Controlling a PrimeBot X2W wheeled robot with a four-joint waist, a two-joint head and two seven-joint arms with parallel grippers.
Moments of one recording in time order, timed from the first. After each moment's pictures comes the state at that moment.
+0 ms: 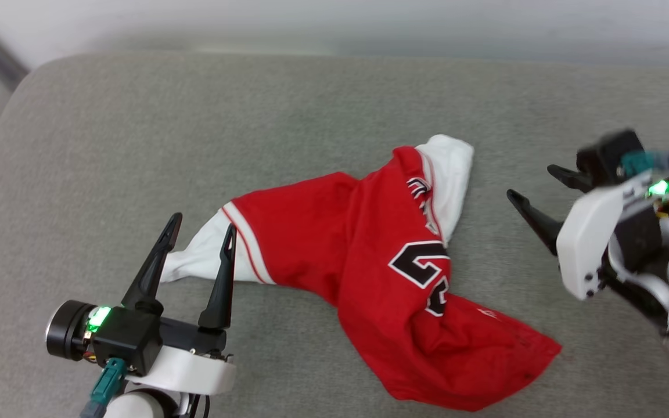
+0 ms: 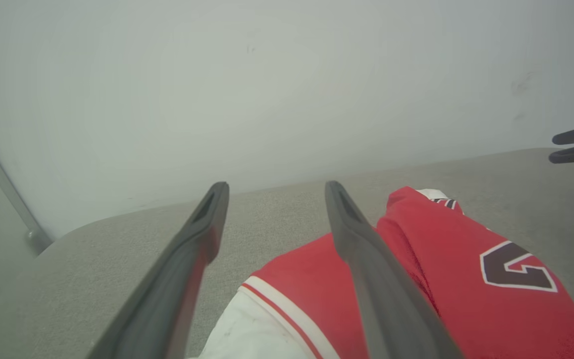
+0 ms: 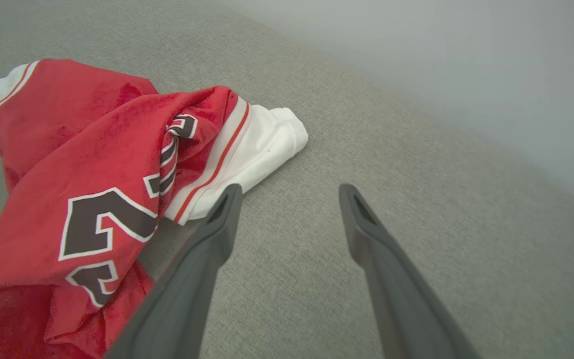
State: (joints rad) left arm -0.06 0.23 -0.19 -0.14 -0.15 0.01 -0.26; right arm -0.51 -0.49 0.40 0.06 0.45 0.13 0.52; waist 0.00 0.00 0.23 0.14
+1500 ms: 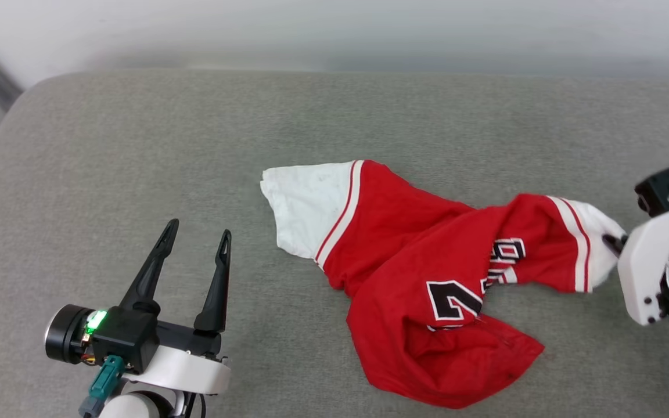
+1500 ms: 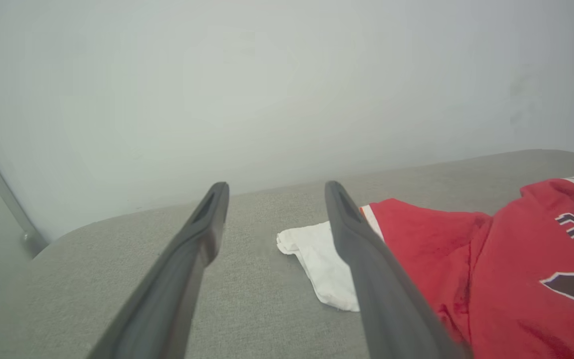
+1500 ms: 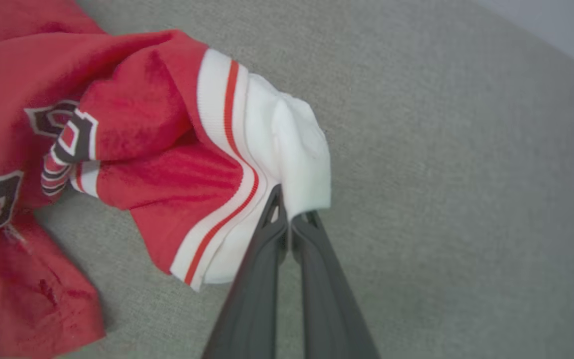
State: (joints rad) left arm -0.05 0.13 -0.08 -0.08 -0.06 -0.11 -0.26; right arm -0.52 -0.61 0.43 0.34 0.54 0.13 0.56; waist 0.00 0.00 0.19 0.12
